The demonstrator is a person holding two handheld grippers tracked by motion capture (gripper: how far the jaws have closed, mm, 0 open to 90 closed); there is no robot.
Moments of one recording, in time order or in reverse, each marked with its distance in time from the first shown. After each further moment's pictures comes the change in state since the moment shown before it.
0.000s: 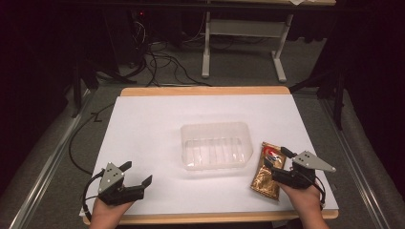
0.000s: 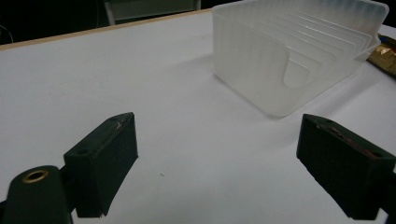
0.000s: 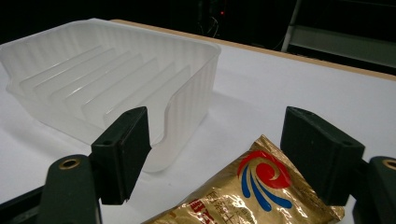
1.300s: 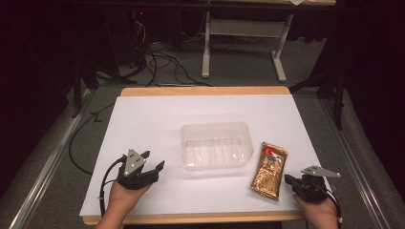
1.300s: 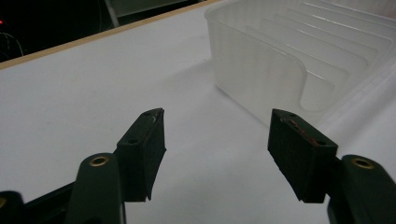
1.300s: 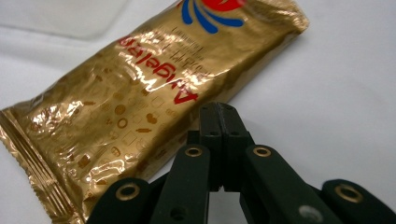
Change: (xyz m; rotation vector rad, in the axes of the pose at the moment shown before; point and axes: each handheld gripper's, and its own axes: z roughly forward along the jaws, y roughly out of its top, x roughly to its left) left arm -0.014 0.025 0.048 0.058 0.039 0.087; right arm -0.030 -0.058 -0.018 0.386 -0.067 0.166
